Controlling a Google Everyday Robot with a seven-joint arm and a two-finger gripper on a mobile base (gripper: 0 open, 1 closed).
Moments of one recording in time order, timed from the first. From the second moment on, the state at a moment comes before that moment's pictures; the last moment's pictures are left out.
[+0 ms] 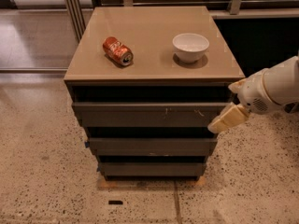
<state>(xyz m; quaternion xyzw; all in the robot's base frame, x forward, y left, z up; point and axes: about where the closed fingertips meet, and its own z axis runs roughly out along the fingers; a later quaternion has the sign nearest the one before) 0.504 -0.212 0.826 -0.47 0.83 0.08 0.28</state>
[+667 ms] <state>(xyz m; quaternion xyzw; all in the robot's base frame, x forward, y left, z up) 0.521 -0.216 0.814 -0.46 0.83 0.08 0.30</state>
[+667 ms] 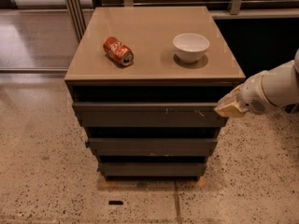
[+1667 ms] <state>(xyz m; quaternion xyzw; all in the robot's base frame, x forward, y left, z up) 0.524 -0.215 0.807 -0.44 0.83 0.07 0.32</state>
